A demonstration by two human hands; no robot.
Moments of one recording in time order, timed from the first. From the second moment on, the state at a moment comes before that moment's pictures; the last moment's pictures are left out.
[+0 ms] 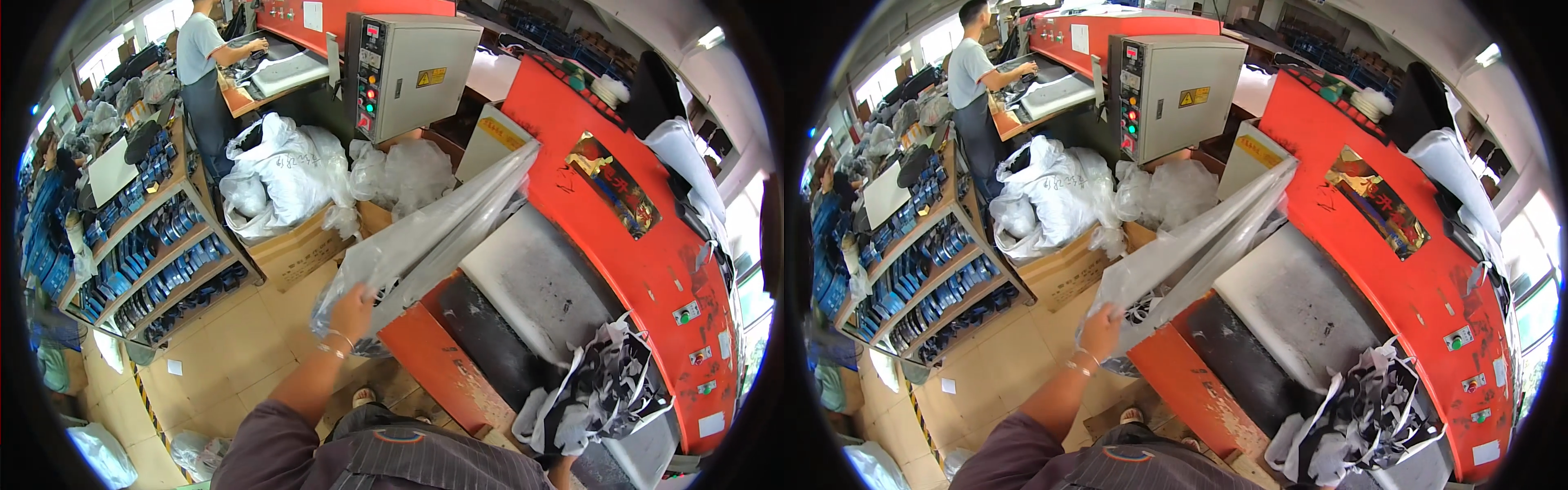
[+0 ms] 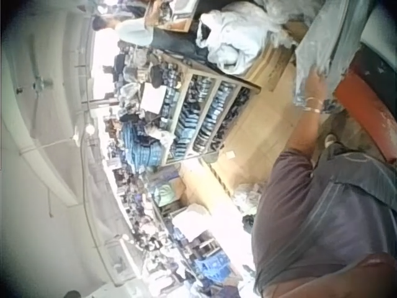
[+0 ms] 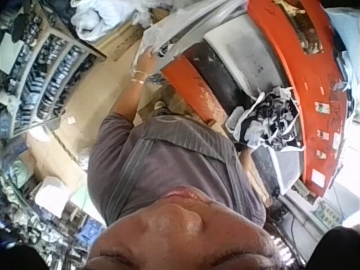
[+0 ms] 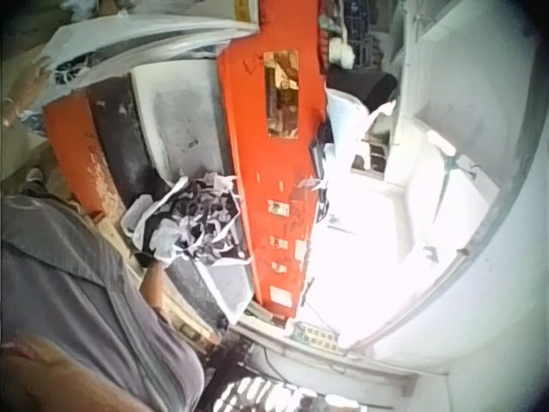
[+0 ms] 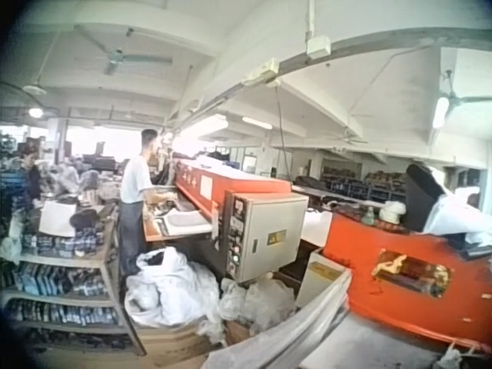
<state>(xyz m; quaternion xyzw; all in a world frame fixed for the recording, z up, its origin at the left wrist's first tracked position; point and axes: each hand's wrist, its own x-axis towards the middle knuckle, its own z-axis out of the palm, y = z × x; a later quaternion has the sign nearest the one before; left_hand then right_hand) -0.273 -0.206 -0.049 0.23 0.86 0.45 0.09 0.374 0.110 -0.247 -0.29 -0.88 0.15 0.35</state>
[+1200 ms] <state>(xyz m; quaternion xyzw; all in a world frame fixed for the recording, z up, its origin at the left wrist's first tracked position) -0.291 -0.255 0.030 0.20 0.63 0.69 0.30 -0.019 -0.027 -0.024 -0.47 -0.86 0.12 0.14</state>
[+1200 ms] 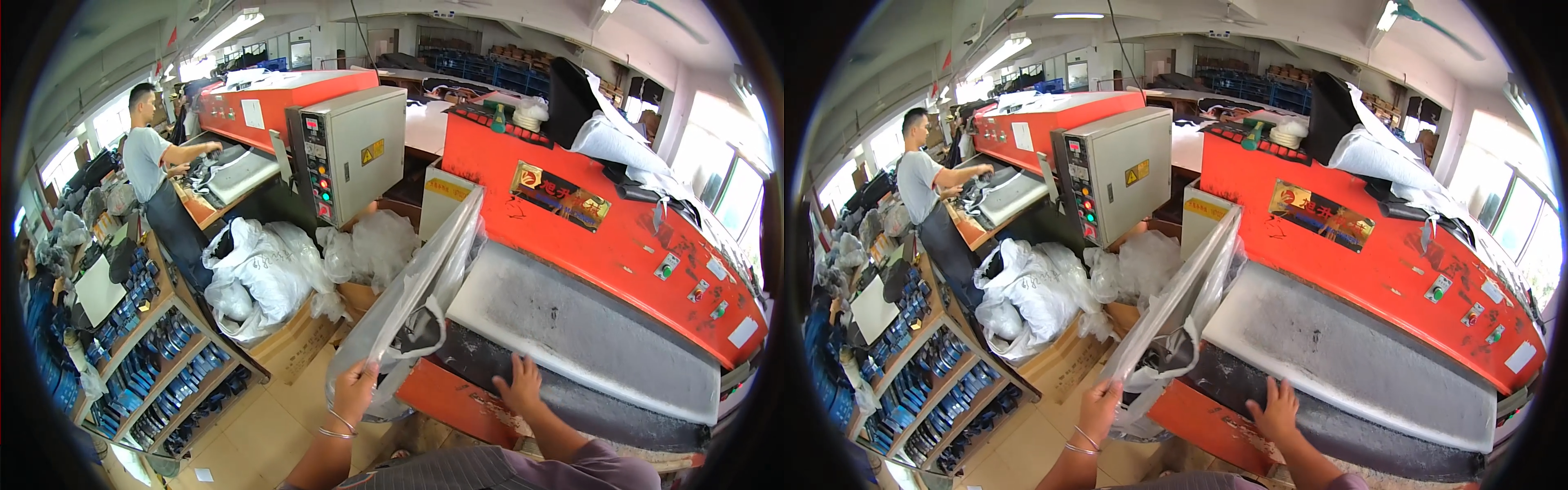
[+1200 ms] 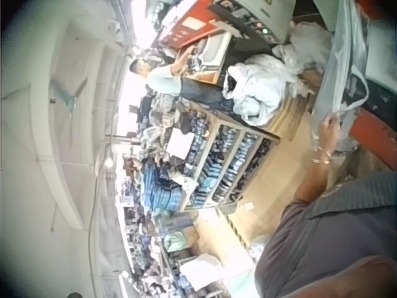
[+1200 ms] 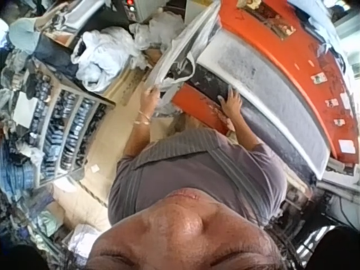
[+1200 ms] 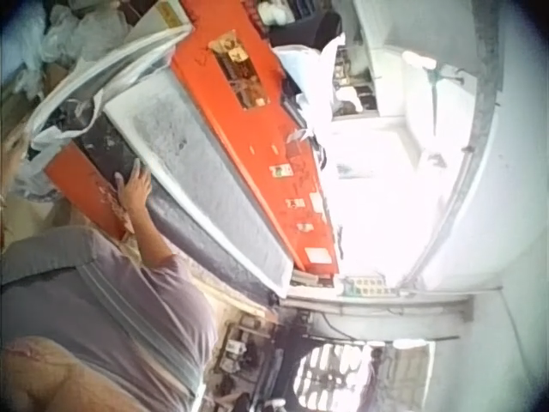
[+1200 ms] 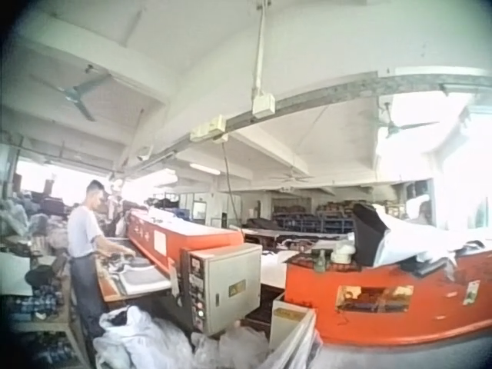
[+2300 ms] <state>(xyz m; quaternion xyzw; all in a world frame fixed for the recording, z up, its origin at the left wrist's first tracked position) -0.006 -0.154 0.044 0.69 0.55 0.46 0.02 0.300 -0.032 0.024 -0.50 -0.82 -0.01 0.27</state>
